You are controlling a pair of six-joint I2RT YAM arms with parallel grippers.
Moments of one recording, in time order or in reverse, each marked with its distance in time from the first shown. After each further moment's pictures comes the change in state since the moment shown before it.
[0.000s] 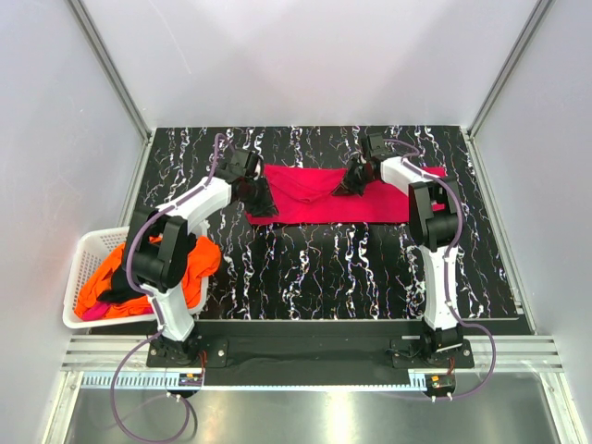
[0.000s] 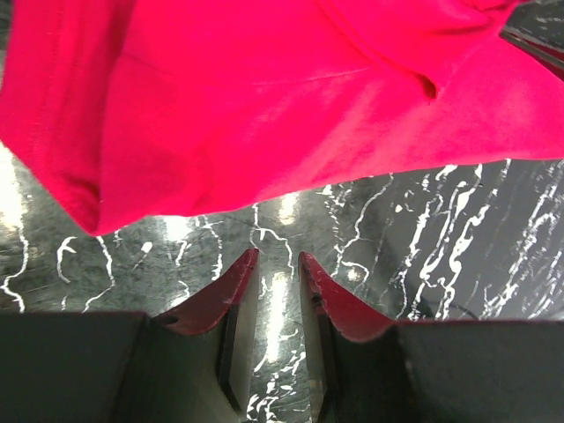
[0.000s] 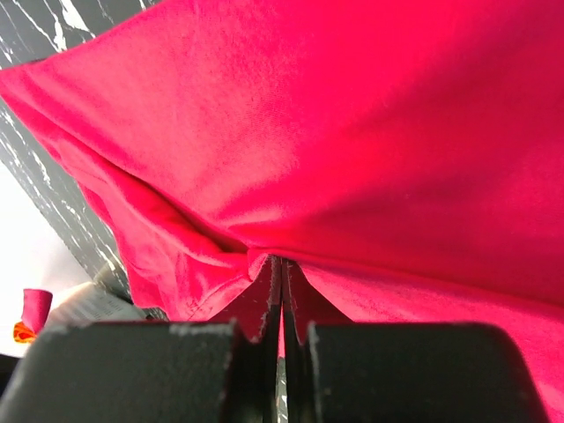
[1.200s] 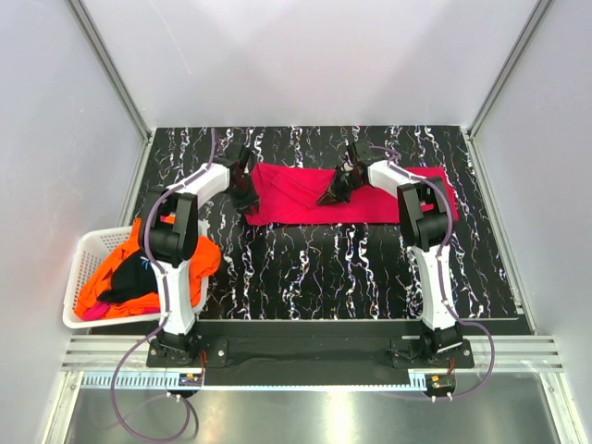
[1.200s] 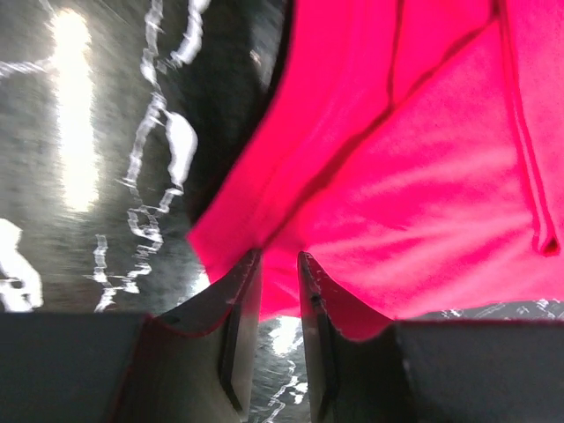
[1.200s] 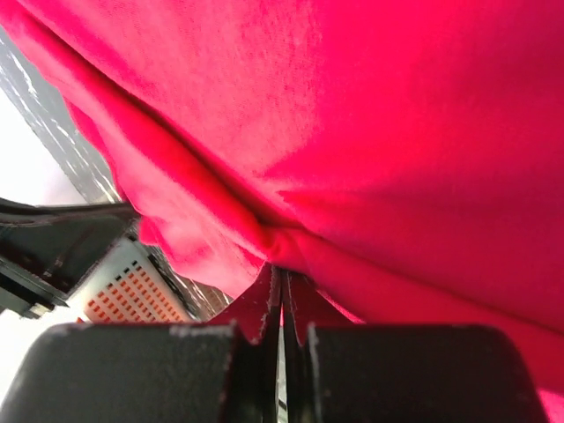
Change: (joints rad) left arm 0.113 0.234 0.183 -0.132 -0.140 0.055; right arm 0.069 0.047 0.014 -0.019 -0.151 -0.013
